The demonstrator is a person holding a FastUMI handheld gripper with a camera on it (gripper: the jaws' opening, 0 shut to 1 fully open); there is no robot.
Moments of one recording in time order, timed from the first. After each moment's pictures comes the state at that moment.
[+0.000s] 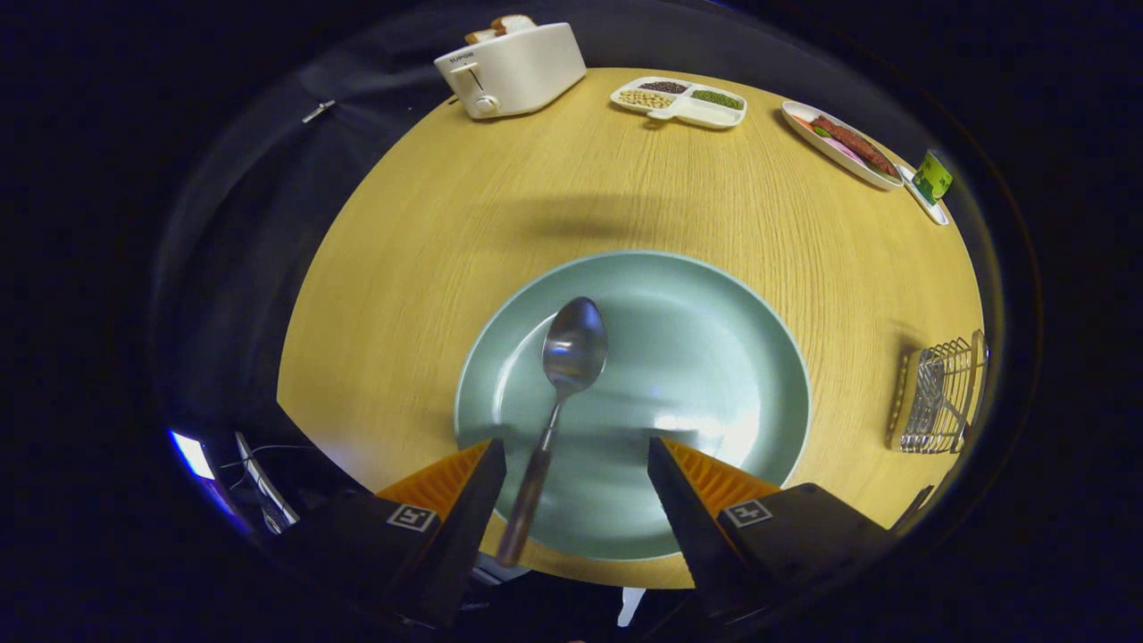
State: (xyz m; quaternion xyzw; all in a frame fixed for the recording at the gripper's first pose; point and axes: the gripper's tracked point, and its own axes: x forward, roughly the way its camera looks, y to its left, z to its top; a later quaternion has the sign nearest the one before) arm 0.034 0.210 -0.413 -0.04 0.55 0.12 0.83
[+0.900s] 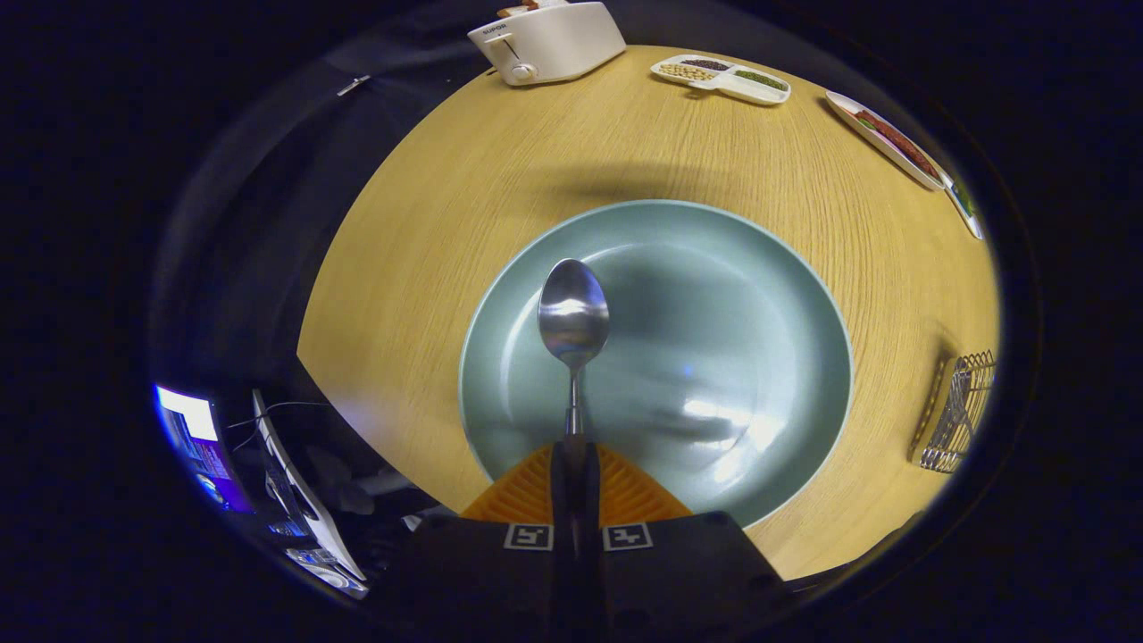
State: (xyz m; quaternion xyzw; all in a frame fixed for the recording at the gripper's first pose) arm 0.012 0.204 -0.424 -0.04 0.57 0.20 0.79
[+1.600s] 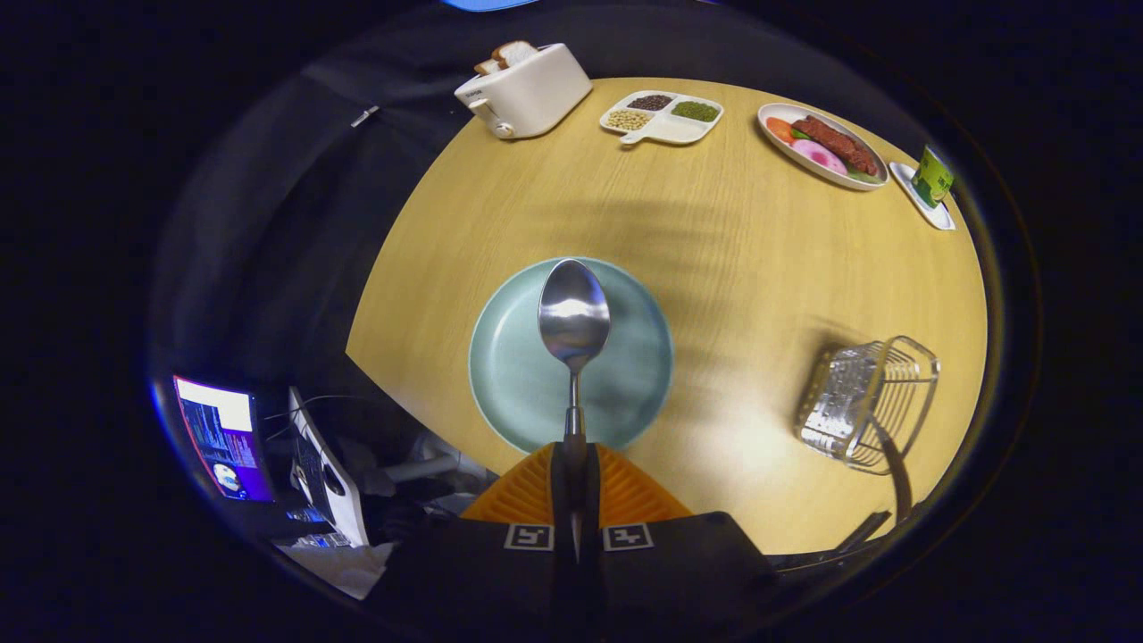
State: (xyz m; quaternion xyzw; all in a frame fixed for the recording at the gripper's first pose) arm -0.004 0.096 -0.296 -0.03 0.57 0.21 0.80
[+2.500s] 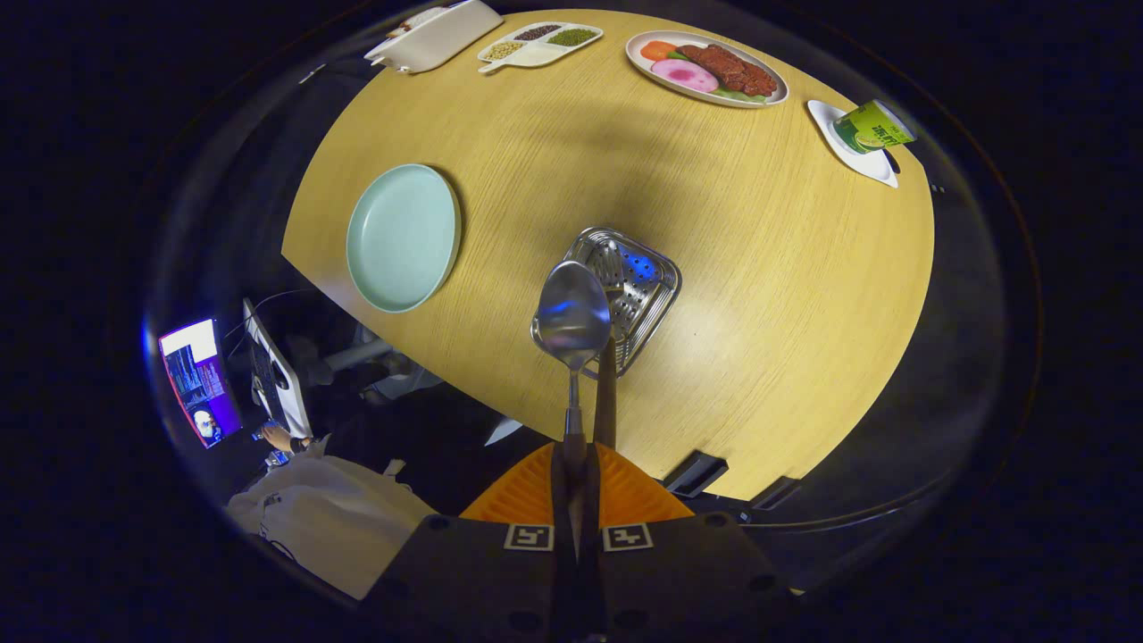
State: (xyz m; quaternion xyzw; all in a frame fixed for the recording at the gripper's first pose) arm -0.001 -0.111 -0.246 -0.14 0.72 0.16 0.66
